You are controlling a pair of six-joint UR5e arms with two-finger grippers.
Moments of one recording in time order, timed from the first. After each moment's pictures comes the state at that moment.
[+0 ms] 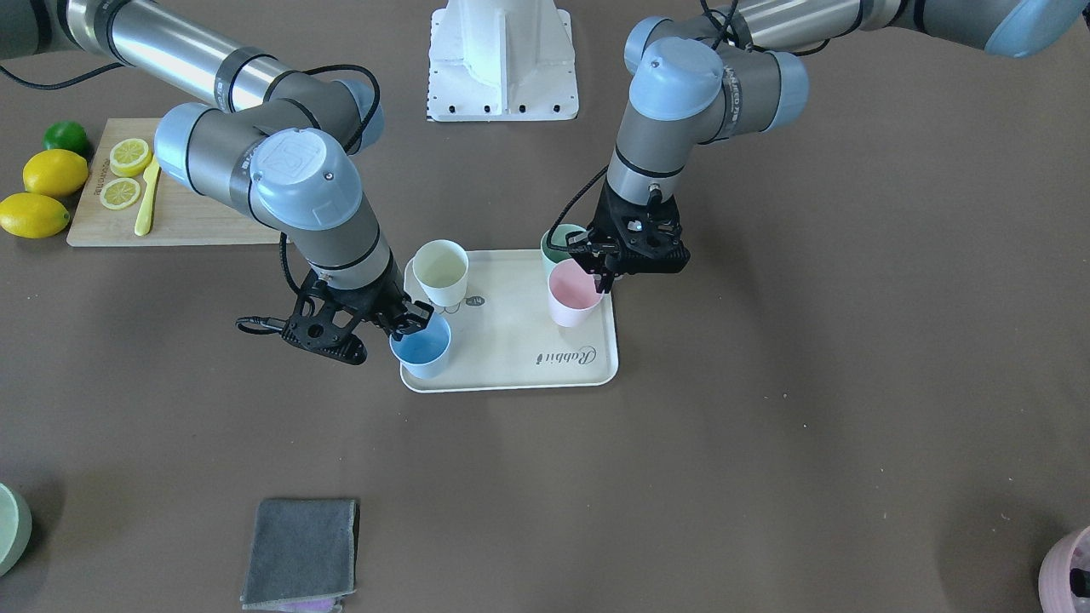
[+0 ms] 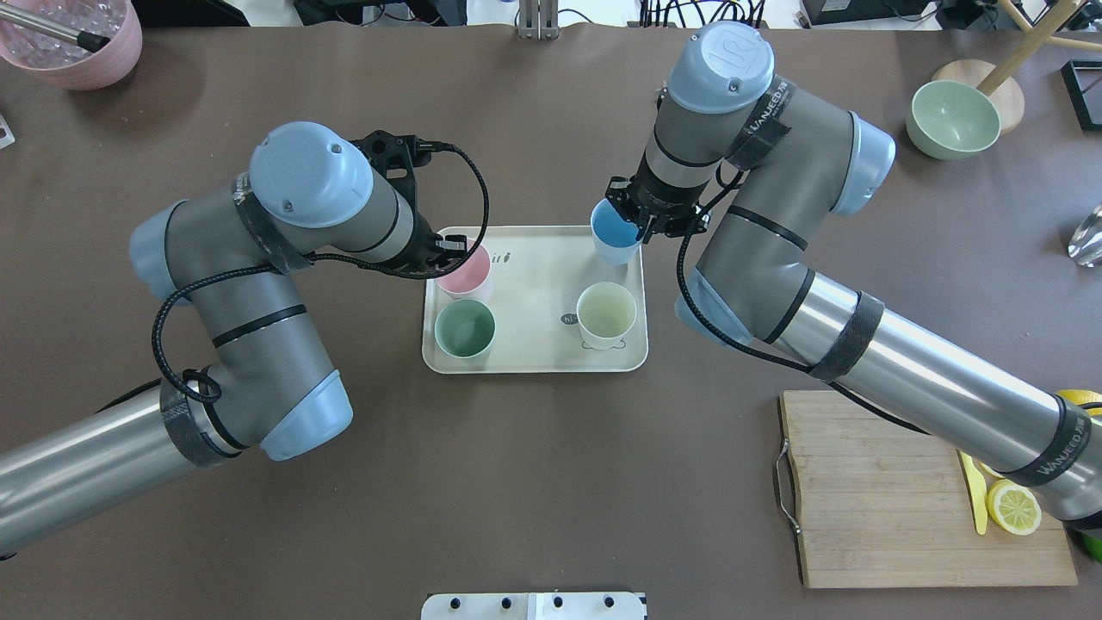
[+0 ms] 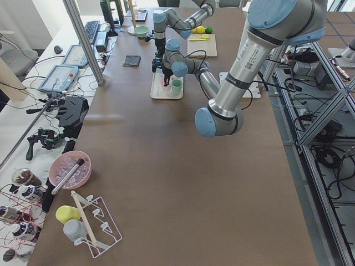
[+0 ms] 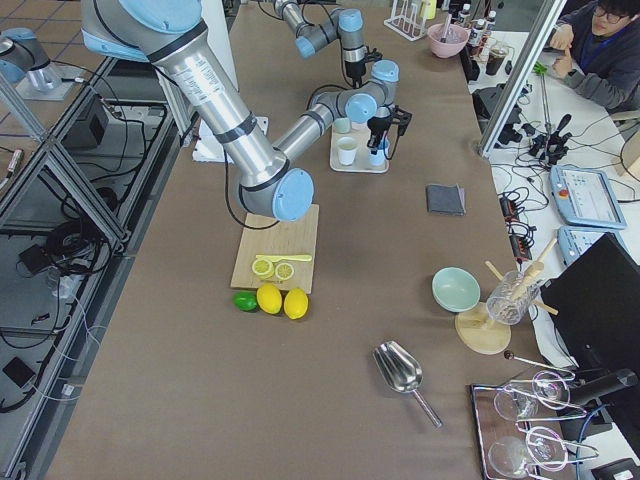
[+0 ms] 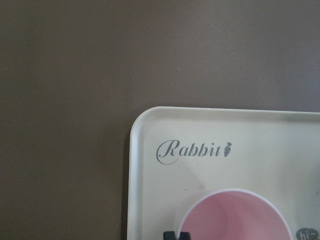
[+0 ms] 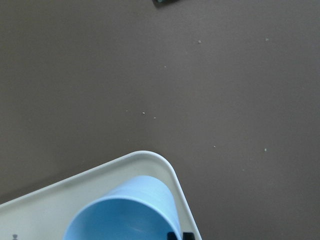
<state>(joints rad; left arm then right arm) -0.63 -2.20 -1.68 -1.74 -1.85 -1.22 0.74 -0.84 1.48 -1.50 2.05 1.40</state>
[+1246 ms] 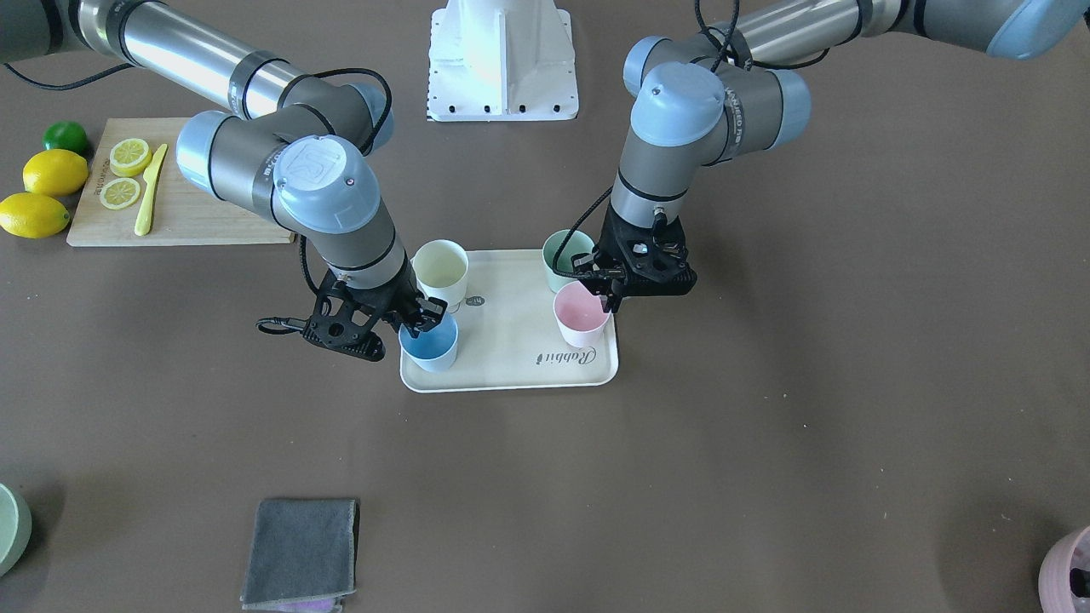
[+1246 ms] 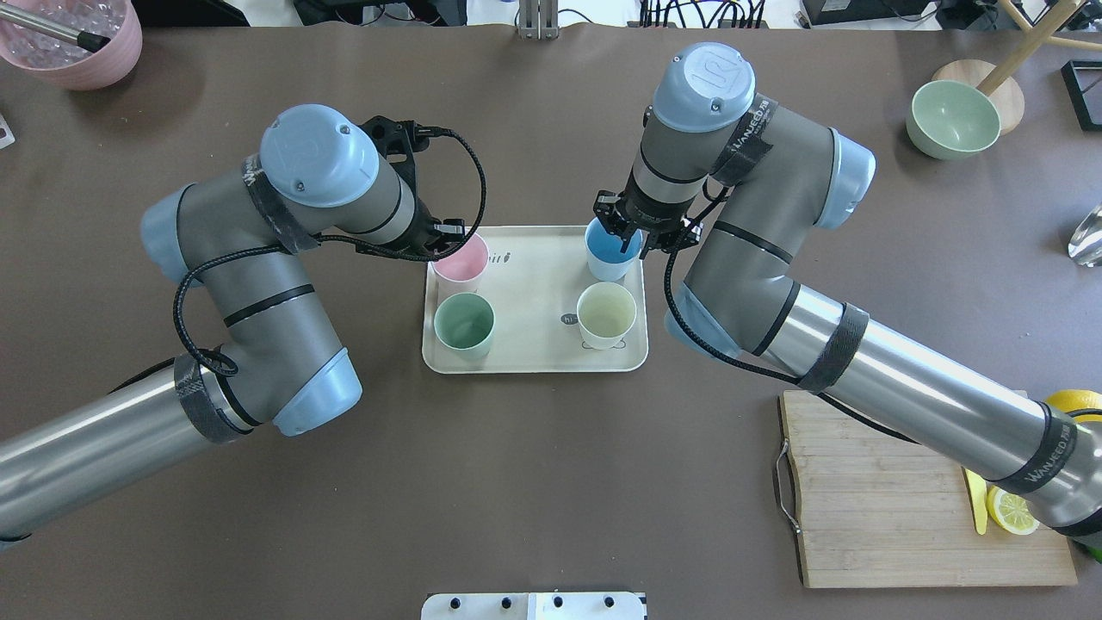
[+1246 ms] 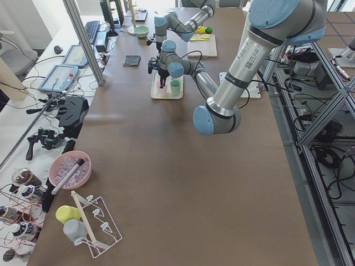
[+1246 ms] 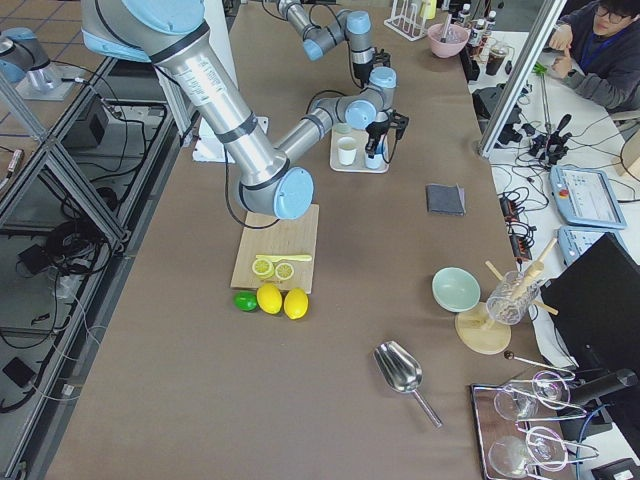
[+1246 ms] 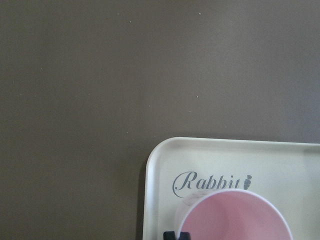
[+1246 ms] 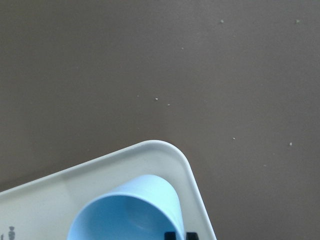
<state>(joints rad) -0.65 -2.22 -1.62 -1.75 -1.85 -1.21 0.71 -0.84 1.46 -1.49 2.05 1.38</state>
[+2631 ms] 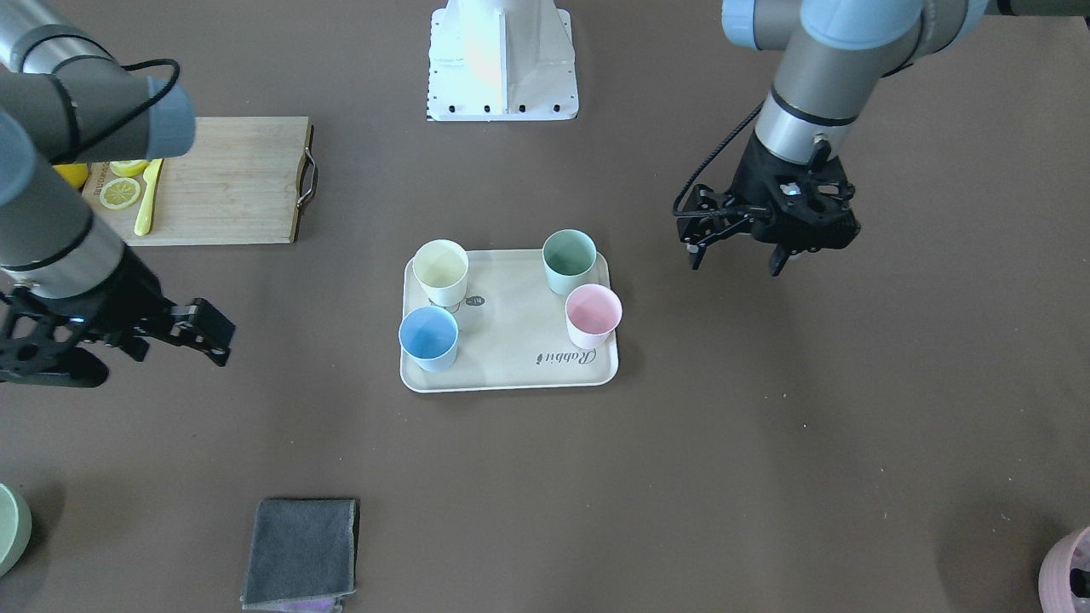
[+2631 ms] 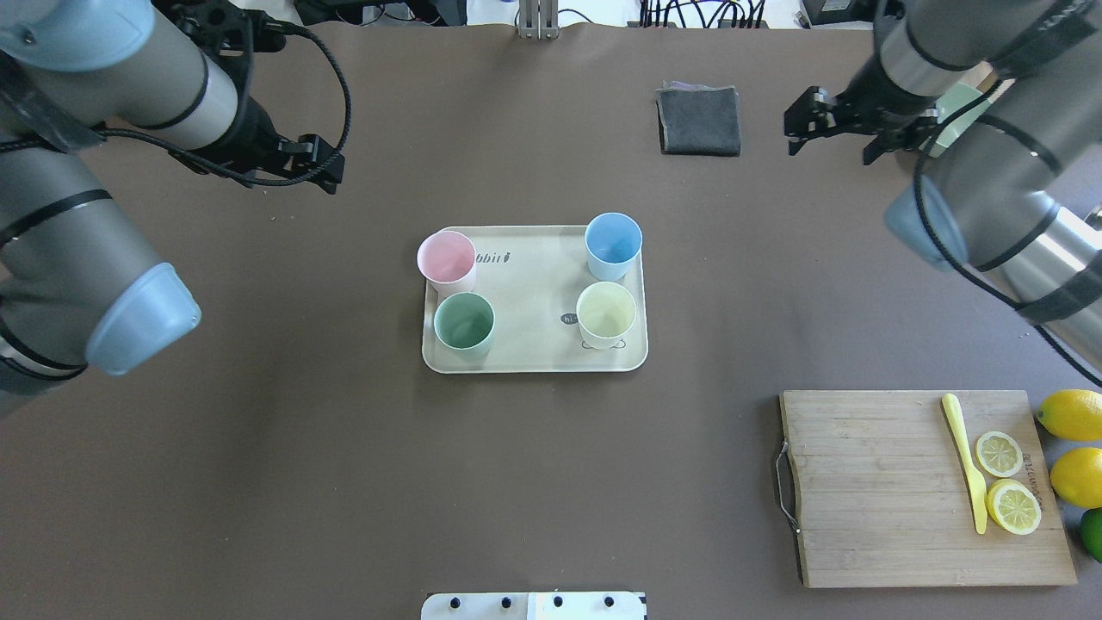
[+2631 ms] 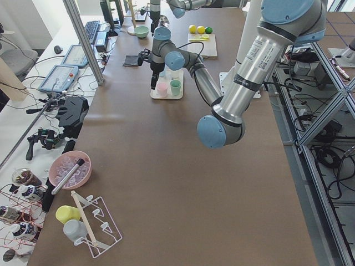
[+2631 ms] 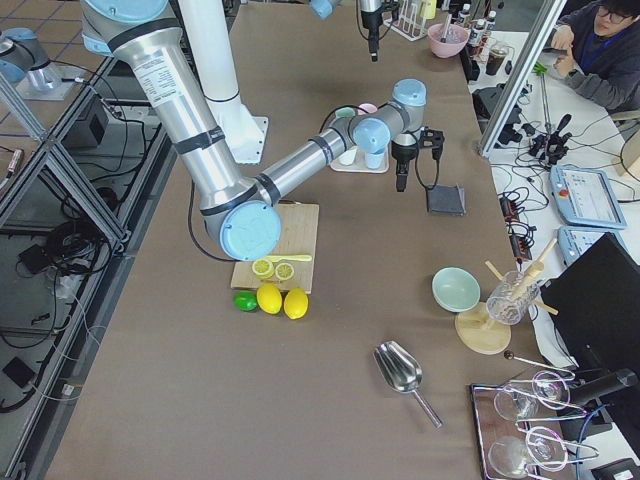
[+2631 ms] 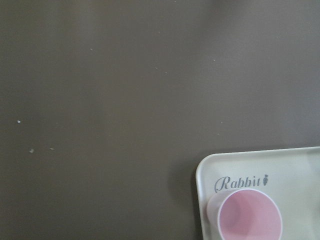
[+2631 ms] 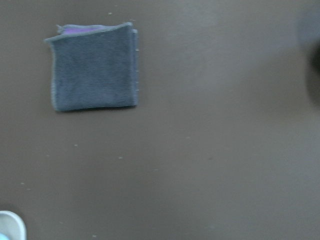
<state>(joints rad) -0.90 -2.06 -1.94 -1.47 -2.00 -0.82 1.07 -1.14 1.71 -1.56 2.17 0.81</state>
